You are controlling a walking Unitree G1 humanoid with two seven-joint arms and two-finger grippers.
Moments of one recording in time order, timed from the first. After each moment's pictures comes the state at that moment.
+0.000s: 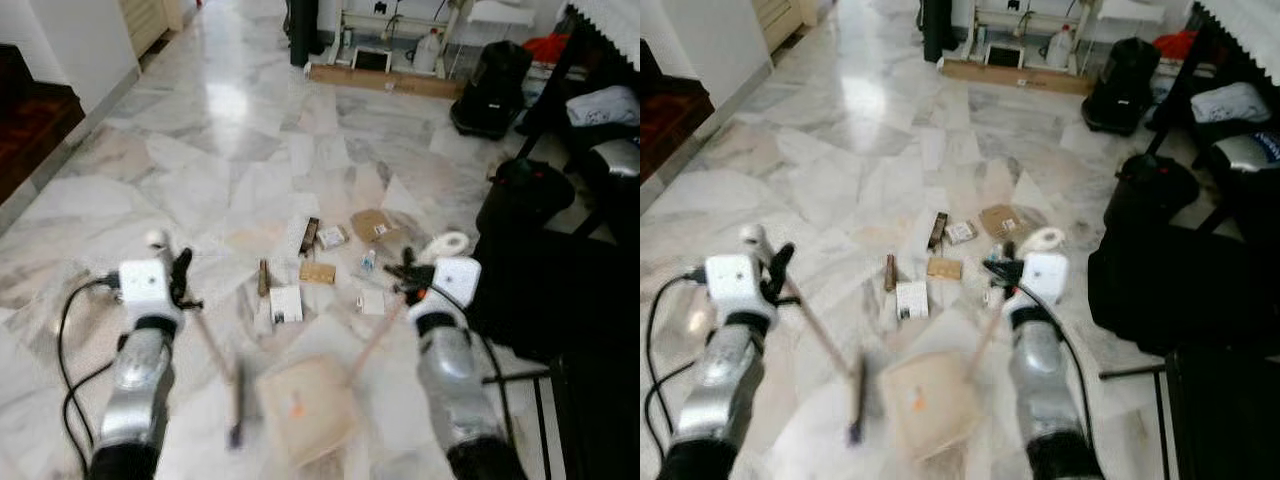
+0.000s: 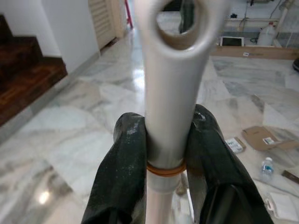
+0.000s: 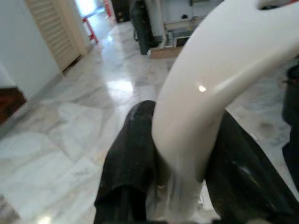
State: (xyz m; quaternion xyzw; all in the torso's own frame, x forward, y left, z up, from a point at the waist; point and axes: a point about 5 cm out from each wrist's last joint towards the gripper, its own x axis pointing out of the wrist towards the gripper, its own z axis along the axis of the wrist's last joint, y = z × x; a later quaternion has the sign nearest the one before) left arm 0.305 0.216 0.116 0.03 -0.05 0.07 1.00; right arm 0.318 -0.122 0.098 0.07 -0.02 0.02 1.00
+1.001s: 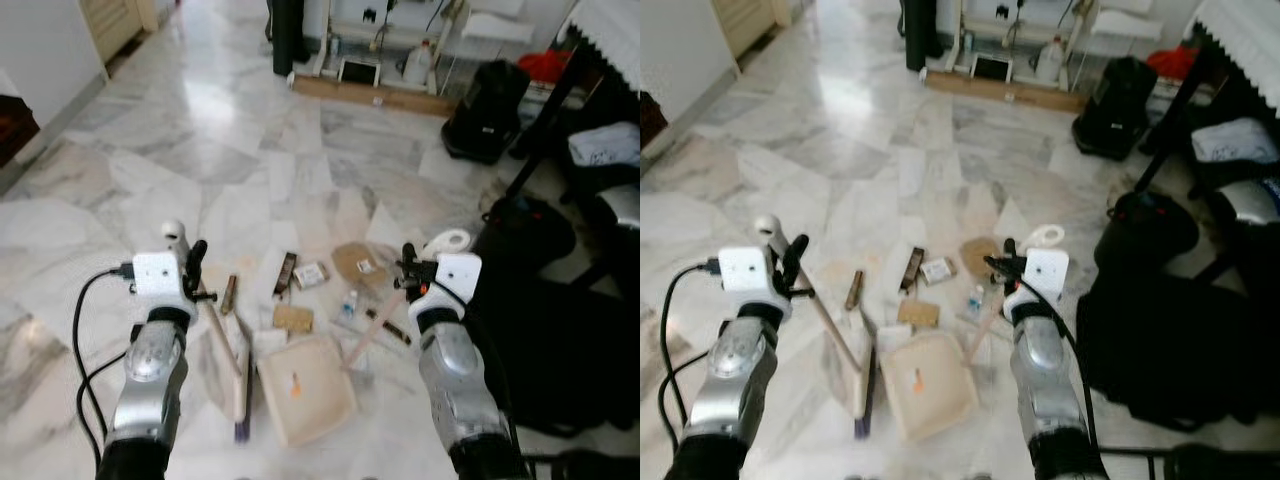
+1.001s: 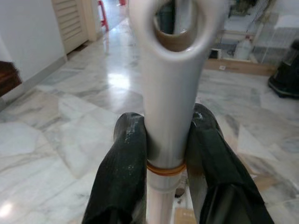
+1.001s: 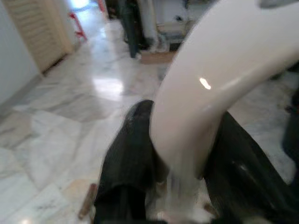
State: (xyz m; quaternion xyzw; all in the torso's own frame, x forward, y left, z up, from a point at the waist) left arm 0.311 0.191 0.127 0.02 -0.08 0.03 1.00; right arm 0.320 -0.130 0.102 0.07 -0.03 0.01 1.00
